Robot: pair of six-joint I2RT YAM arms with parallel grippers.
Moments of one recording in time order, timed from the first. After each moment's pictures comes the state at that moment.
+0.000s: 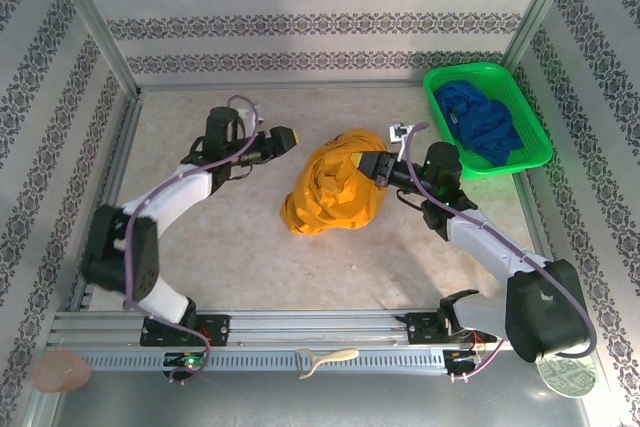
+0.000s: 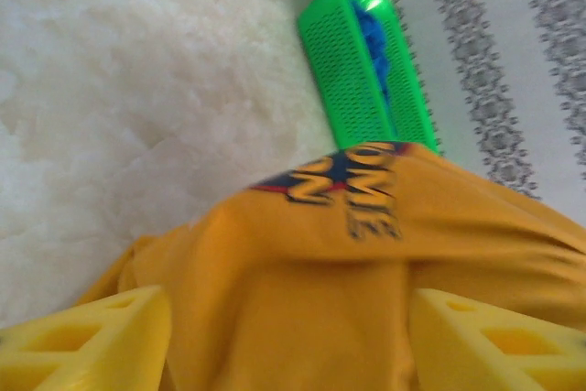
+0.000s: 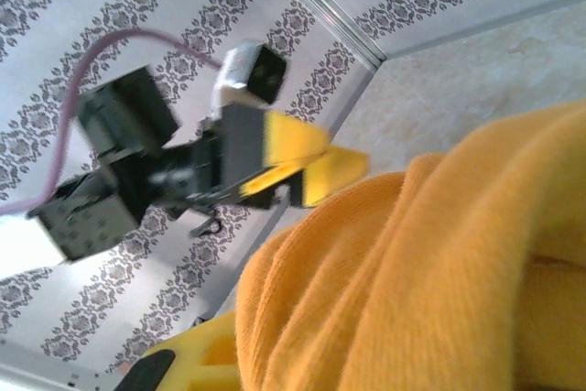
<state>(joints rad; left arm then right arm) -0.27 1.50 1.00 0.06 0.62 -0.74 0.29 1.22 0.63 0.52 -0.80 0.80</state>
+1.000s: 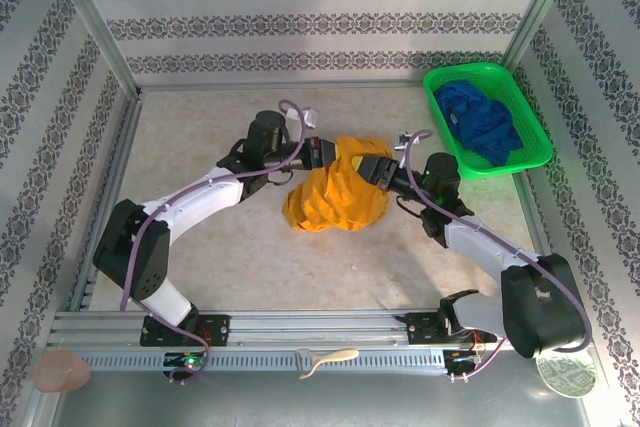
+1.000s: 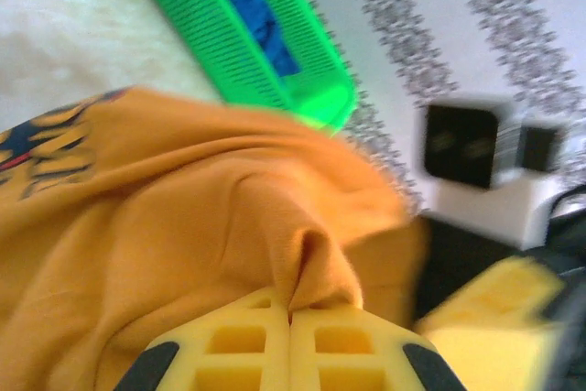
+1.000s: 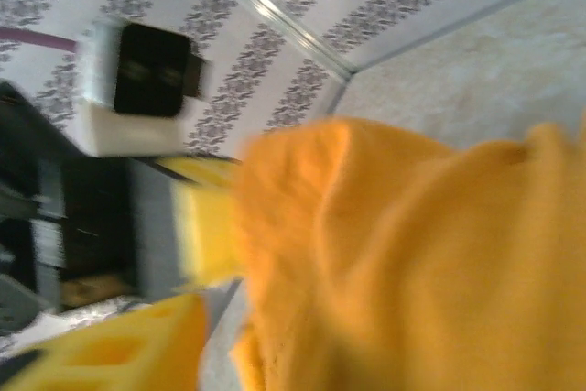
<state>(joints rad) -0.54 1.61 1.15 0.16 0.61 -0.73 0.28 1.24 0.51 0.62 -0.70 0.85</state>
